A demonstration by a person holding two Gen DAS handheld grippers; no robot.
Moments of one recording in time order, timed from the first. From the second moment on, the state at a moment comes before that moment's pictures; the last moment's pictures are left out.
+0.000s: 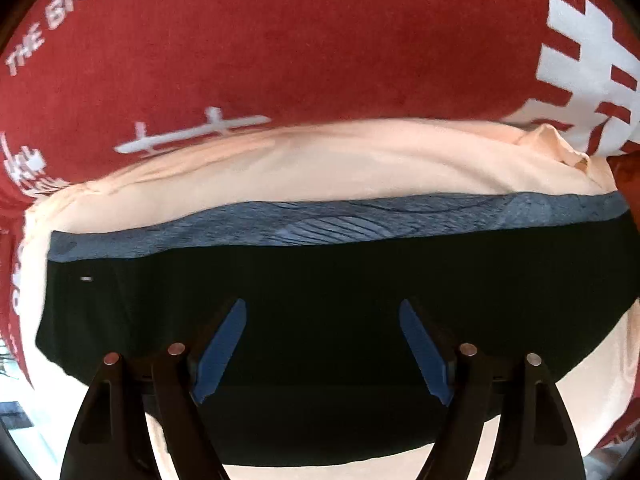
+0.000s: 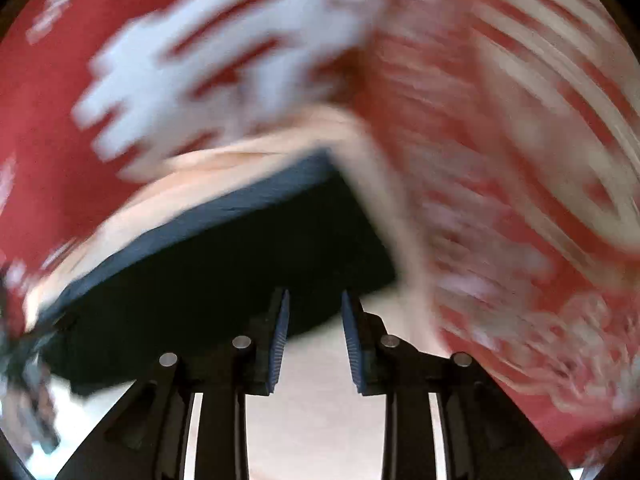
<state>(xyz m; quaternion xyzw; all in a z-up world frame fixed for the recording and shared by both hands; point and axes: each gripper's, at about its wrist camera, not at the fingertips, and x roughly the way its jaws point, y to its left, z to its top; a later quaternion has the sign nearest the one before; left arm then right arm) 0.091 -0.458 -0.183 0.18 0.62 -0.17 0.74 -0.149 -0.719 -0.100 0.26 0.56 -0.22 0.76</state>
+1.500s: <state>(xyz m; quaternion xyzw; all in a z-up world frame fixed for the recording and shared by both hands) 0.196 -0.117 -0.212 0.22 0.59 -0.04 0.77 -0.094 -0.421 -0.204 0.54 0.54 0.04 0.65</state>
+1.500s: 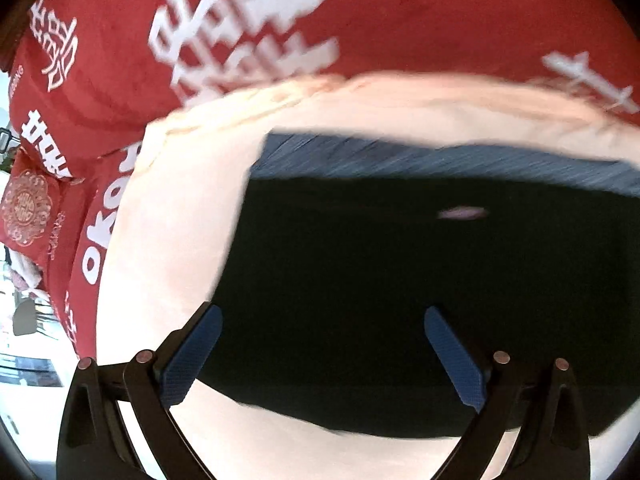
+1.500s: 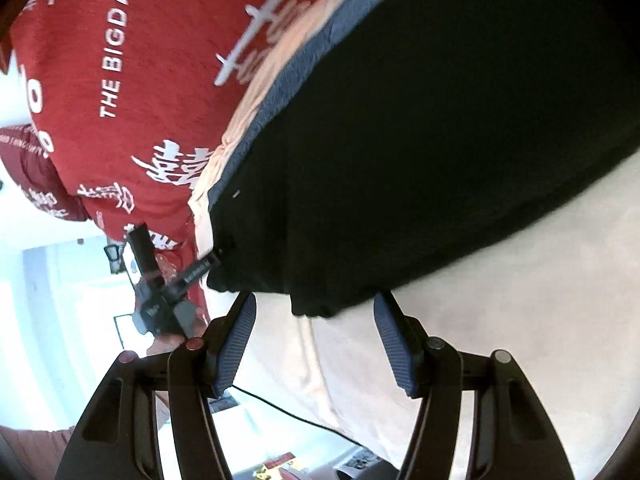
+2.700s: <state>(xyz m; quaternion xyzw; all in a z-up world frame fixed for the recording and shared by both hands) 0.114 -0.241 -0.206 0.15 0.61 -0.20 0.75 -0.048 -0.485 -0.186 0.33 0.61 -0.11 0.71</state>
